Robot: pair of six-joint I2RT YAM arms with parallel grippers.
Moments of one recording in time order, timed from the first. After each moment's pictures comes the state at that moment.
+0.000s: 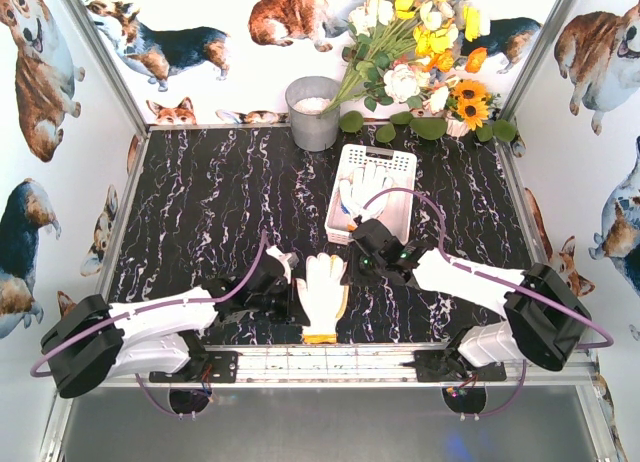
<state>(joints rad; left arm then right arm) -0.92 1.13 0.40 -0.09 0.29 -0.95 0.79 1.34 0.72 -0.30 -0.08 0.80</state>
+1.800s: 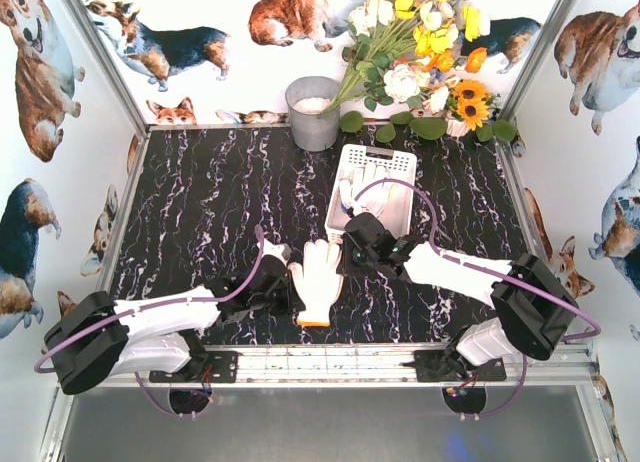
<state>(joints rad) -0.92 1.16 0.40 -0.04 0.04 -0.94 0.79 1.42 0.78 -0.23 -0.01 0.71</state>
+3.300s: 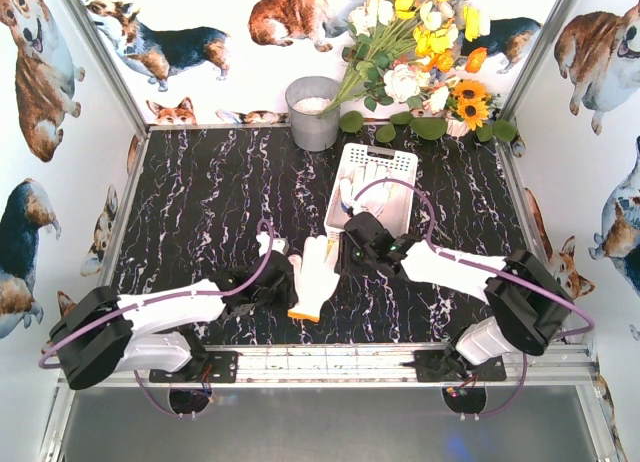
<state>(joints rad) -0.91 1.21 0.47 -0.19 -0.14 -0.82 0.78 1.46 0.79 -0.22 0.00 0.70</state>
